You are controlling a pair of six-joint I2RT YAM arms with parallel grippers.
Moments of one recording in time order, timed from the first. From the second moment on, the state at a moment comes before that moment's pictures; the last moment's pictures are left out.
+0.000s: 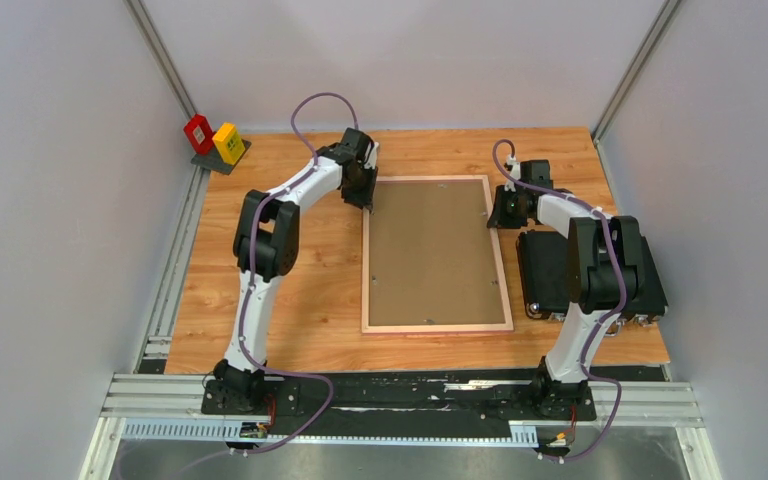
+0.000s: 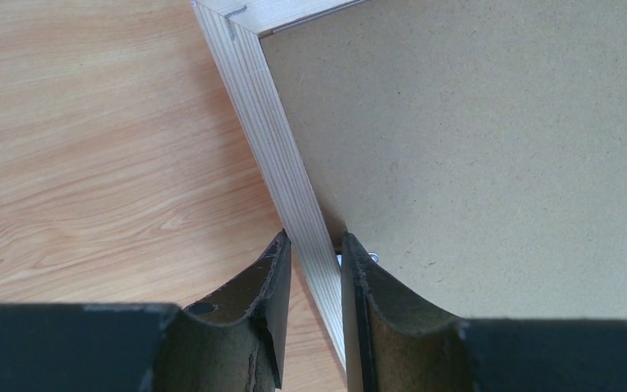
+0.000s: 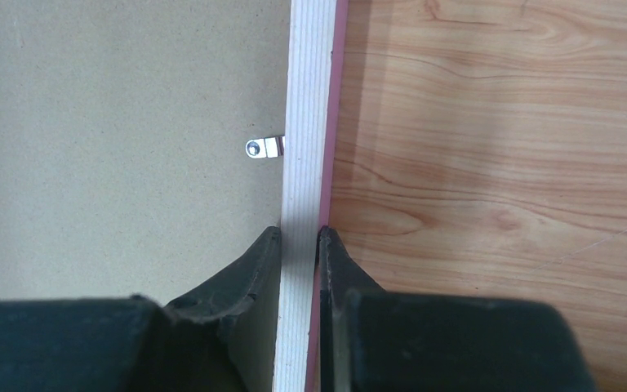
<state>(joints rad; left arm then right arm) -0.42 2.33 1.94 -0.69 0.10 -0.19 0.02 1.89 1.20 -0.28 -0.26 0.09</state>
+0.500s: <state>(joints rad) -0.42 2.30 1.89 -0.65 0.11 -0.19 0.02 1.89 1.20 -0.28 -0.26 0.09</state>
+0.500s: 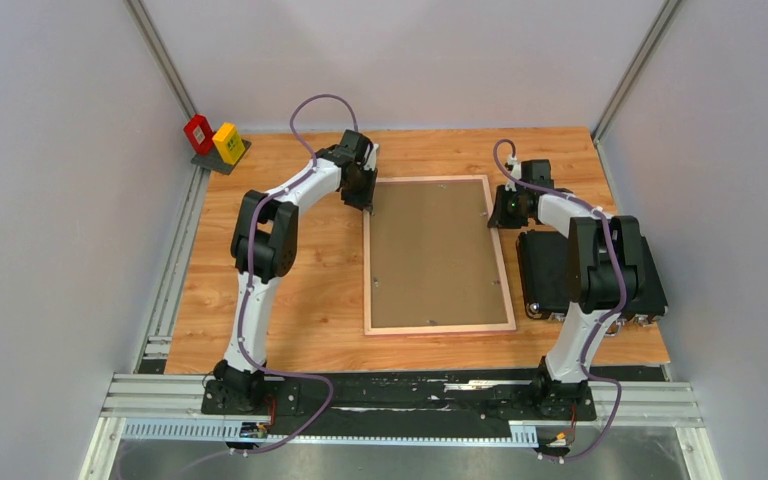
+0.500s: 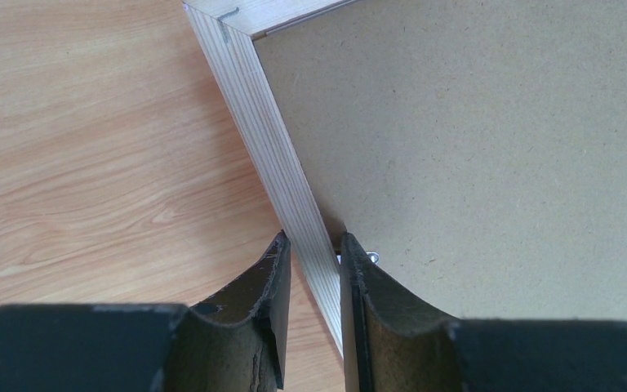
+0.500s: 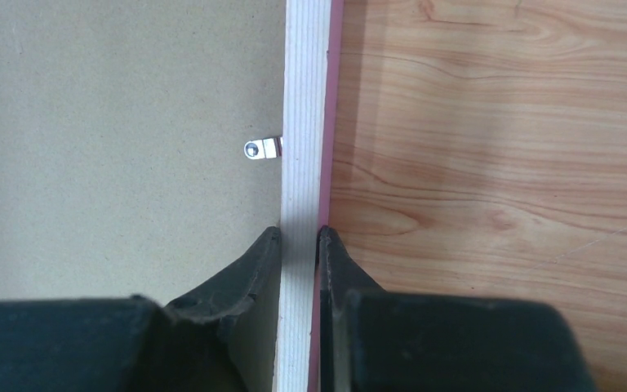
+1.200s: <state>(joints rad) -0.43 2.30 1.89 -0.68 0.13 -0.12 0.00 1.90 1.21 -0.28 -0.28 0.09</state>
